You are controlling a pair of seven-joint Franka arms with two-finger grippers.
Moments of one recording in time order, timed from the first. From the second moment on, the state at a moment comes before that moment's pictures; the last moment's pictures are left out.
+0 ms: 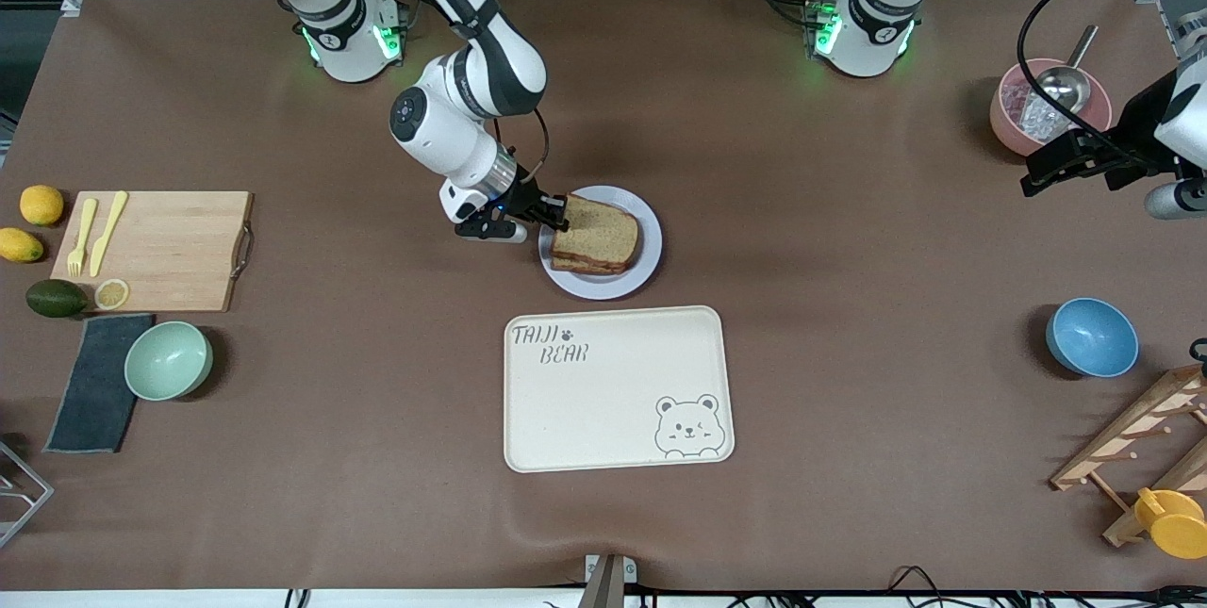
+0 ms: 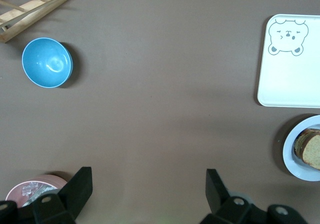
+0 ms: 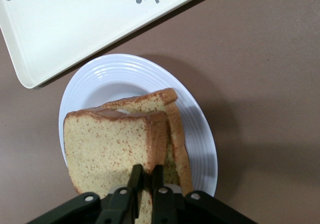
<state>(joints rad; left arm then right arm) -0.04 0.05 -0.02 -1.50 -0.02 1.52 -0.14 0.82 0.35 -0.04 -2.21 1.05 2.78 0.08</state>
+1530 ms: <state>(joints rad) -0.07 0.20 -0.03 -1.54 -0.12 1.68 -0.14 0.60 0.24 -0.10 -2.13 0.94 2.52 0.08</state>
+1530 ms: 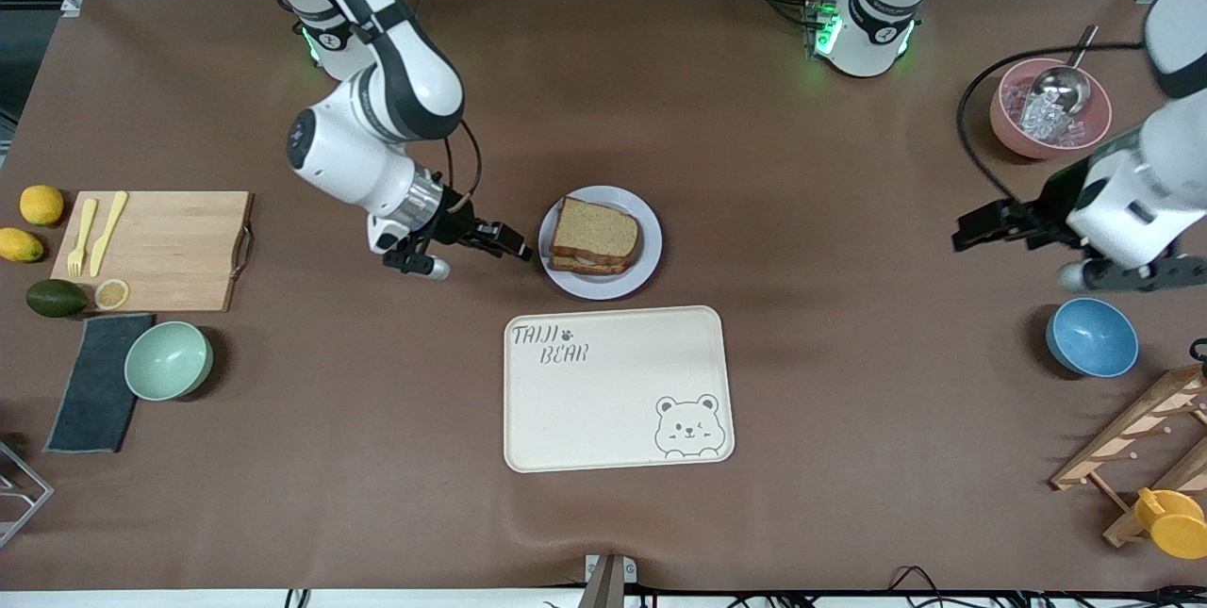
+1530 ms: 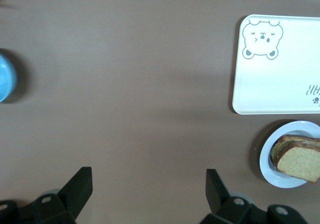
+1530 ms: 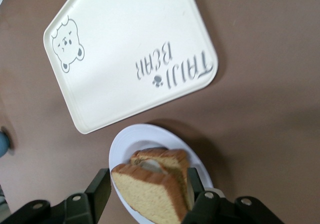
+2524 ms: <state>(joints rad) -0.10 0.31 -0.17 -1.98 -0.51 2.14 -0.06 0.10 0.23 -0.13 -1.79 0.46 1.90 -0.12</state>
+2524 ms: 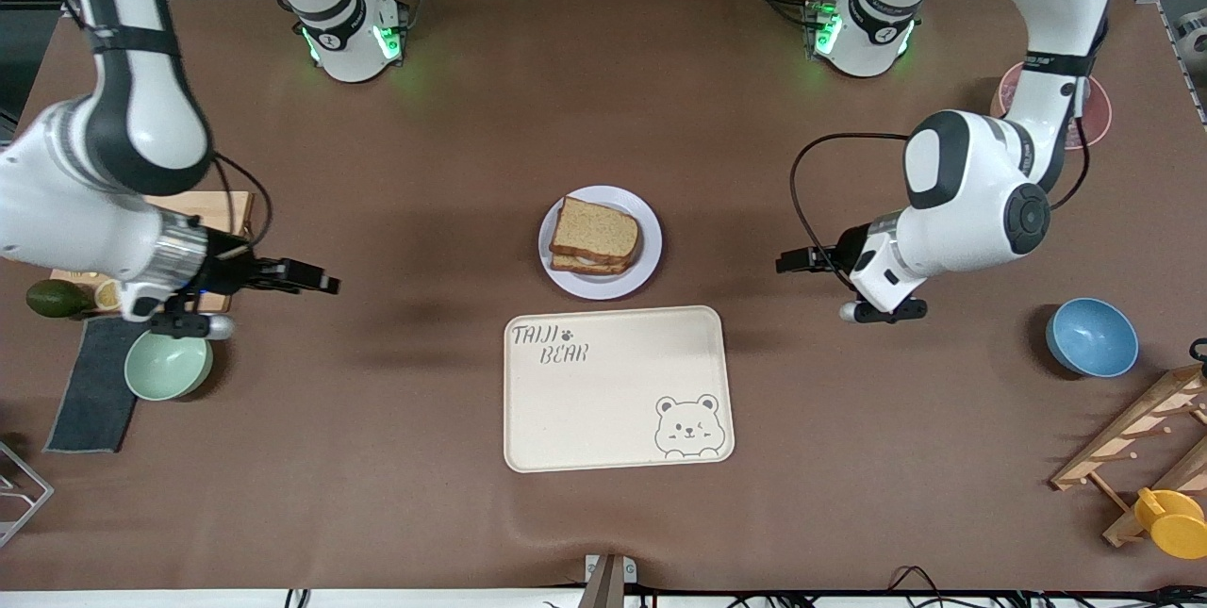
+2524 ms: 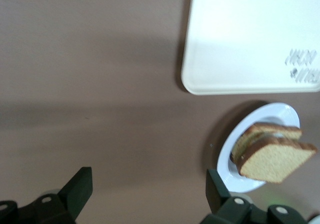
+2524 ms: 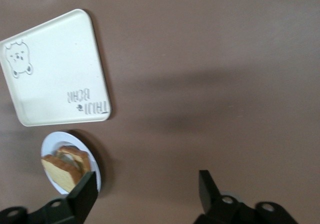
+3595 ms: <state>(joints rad) -0.15 0.51 -0.21 -2.02 -0.95 2.26 0.35 -0.02 0.11 -0.13 -1.39 0.05 1.39 -0.30</state>
